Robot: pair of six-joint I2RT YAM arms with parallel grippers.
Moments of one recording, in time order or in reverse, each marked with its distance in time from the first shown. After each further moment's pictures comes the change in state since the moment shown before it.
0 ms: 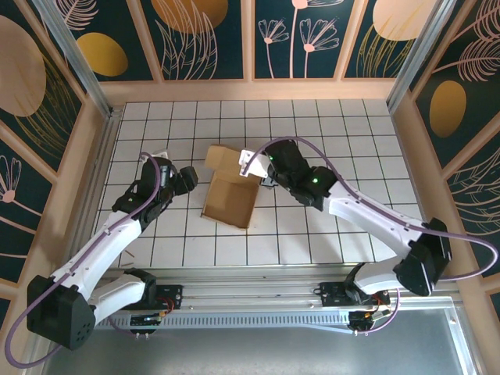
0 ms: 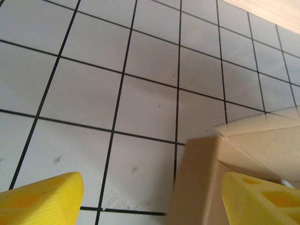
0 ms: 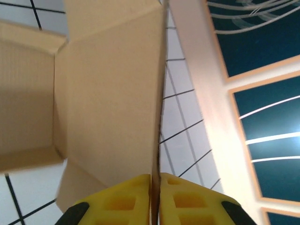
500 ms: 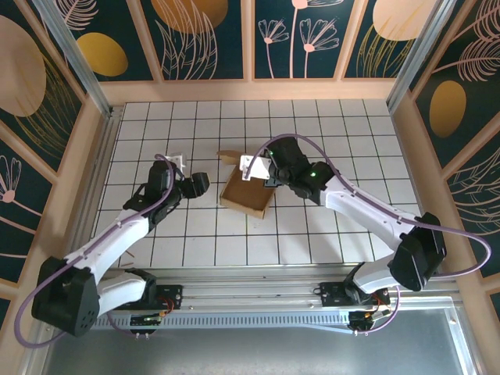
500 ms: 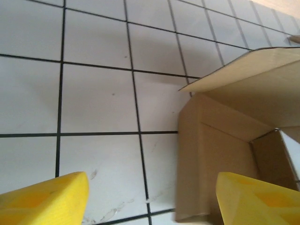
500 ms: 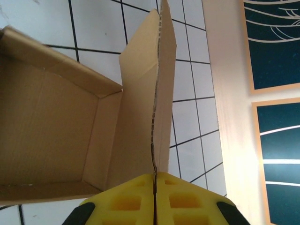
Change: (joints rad) left arm 0.004 0.119 -0.097 0.235 0.189 0.090; right arm -0.081 0.067 0.006 -0.031 -0.139 -0.146
